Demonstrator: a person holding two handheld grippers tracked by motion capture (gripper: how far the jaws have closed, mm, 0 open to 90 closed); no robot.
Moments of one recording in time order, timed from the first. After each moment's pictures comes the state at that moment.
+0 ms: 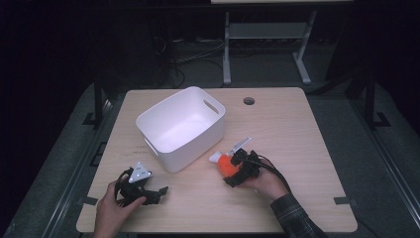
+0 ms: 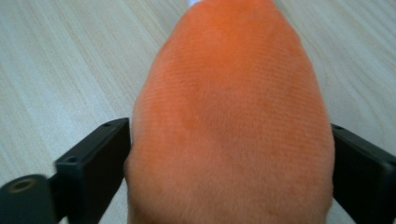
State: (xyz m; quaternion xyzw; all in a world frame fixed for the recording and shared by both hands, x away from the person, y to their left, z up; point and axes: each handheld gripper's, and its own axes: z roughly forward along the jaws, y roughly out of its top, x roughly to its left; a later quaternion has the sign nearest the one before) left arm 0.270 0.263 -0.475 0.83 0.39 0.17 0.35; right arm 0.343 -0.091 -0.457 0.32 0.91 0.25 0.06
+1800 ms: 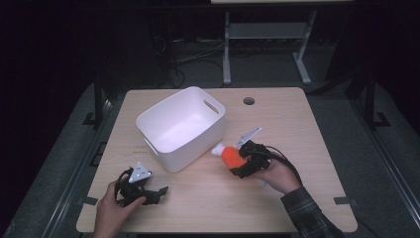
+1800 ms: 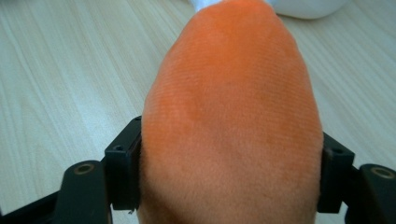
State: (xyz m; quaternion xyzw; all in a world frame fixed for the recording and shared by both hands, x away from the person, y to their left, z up) left arm 0.270 0.263 -0.475 0.83 0.39 0.17 0.35; right arm 0.343 -0.112 -0.410 0.28 0.92 0.28 0.06
